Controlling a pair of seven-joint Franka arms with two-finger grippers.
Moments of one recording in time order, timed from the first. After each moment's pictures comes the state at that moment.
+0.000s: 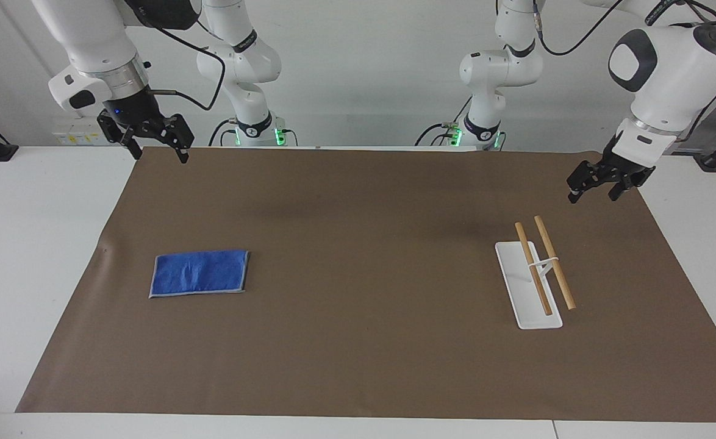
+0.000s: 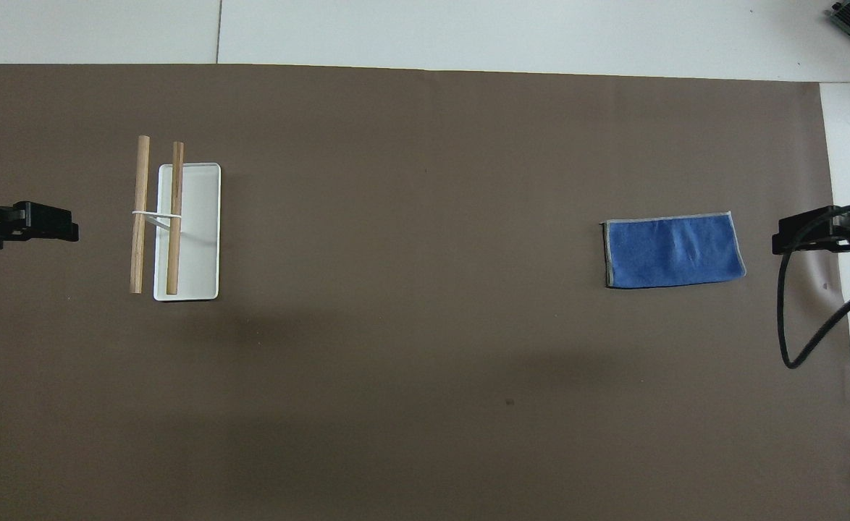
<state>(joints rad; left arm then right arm) -0.01 -0.04 0.03 -1.80 -0.03 1.81 -0.01 -0.03 -0.03 0.00 -1.57 -0.02 1.54 0.07</state>
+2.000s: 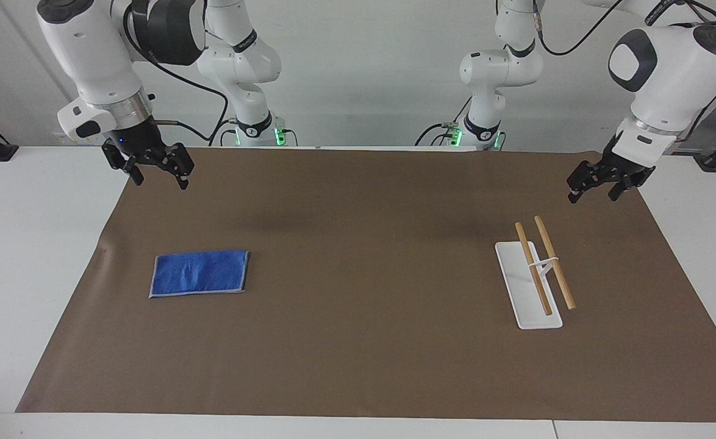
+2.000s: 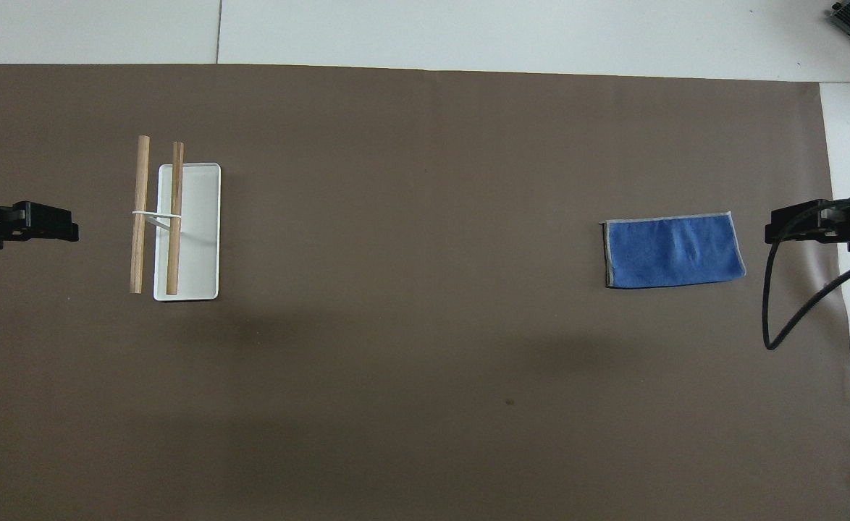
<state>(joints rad) -0.01 -0.04 0.03 -1.80 -0.03 1.81 -0.01 -0.05 -0.03 -0.01 -1.77 -0.02 1.81 0.04</state>
